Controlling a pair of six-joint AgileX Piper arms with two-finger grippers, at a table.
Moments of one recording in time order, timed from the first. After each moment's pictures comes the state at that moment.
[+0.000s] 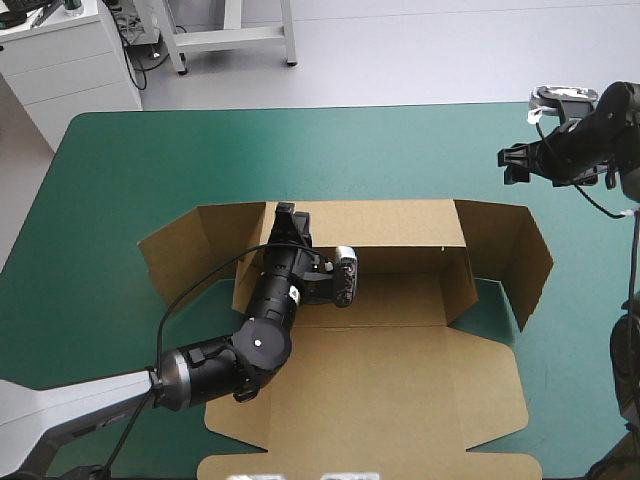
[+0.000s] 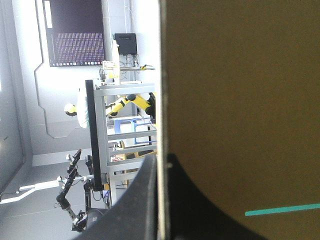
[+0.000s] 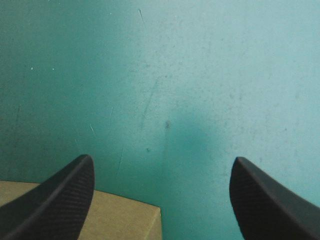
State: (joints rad) left arm -1.08 1.48 -0.92 1.67 0.82 -0.51; right arm -0.09 1.74 -1.80 0.18 1.25 -0.14
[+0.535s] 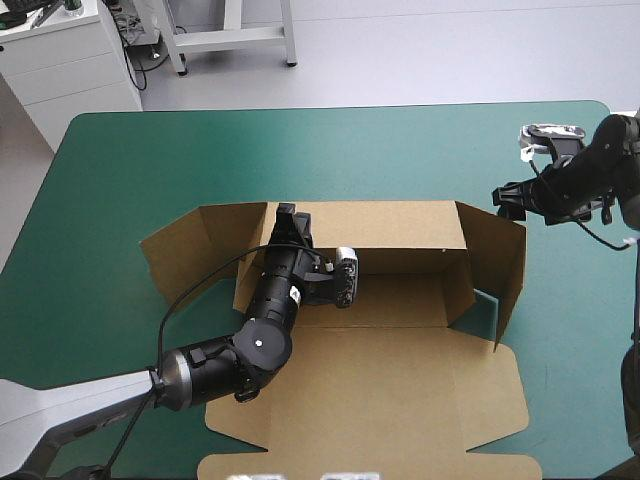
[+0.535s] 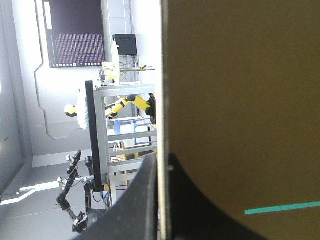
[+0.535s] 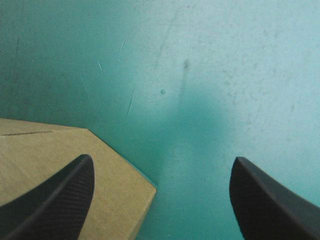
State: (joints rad) left arm -1.08 1.48 -0.92 1.67 0.81 -0.51; right arm -0.09 1.63 -1.56 0.22 1.24 -0.22
